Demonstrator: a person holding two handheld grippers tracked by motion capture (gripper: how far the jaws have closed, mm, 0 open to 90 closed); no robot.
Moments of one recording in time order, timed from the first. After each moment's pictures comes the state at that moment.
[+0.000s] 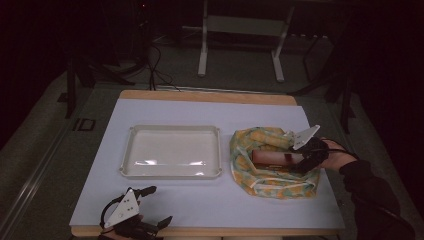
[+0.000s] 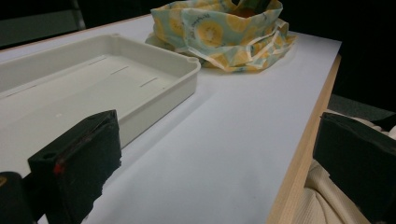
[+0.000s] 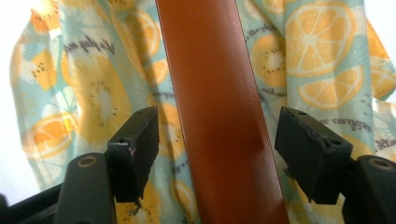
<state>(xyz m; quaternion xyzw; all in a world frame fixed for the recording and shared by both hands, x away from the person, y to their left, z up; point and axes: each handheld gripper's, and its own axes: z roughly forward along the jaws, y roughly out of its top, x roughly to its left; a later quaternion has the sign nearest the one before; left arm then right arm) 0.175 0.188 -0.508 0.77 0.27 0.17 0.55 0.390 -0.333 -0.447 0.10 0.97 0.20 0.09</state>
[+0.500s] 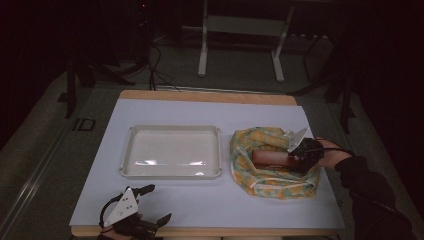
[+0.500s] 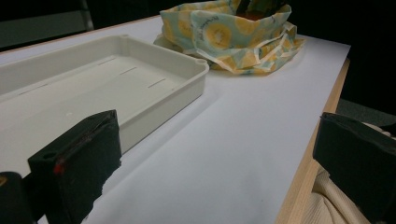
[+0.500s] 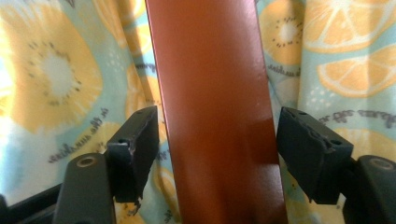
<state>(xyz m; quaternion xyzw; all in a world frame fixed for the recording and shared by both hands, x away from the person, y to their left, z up) 0.176 0.189 -0.508 0.77 0.28 0.18 0.55 0.399 -0.327 -0.465 0.08 0.98 0.13 0.09</state>
